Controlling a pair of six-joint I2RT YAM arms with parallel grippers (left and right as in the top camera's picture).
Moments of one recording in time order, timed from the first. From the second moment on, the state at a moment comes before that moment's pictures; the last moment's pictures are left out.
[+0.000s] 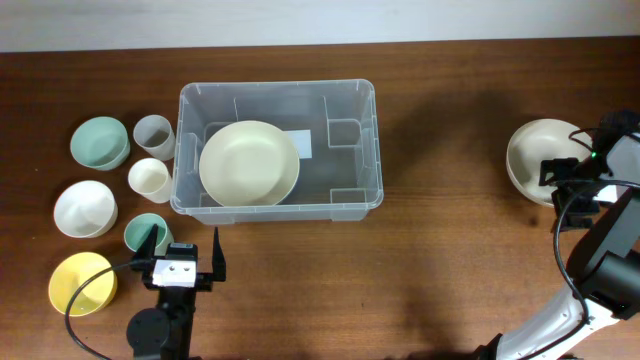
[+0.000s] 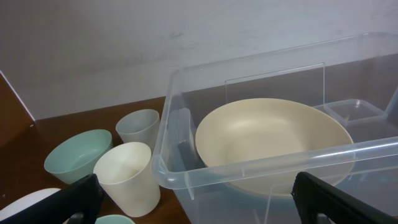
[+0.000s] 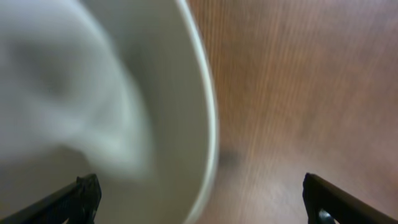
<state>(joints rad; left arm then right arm) 0.07 0.01 0.01 -0.07 0.09 0.18 -0.56 2.04 1.49 -1.04 -0.04 1.02</state>
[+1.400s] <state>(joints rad) 0.07 0.01 0.01 -0.07 0.09 0.18 -0.28 1.85 1.98 -0.92 -0.84 0.46</state>
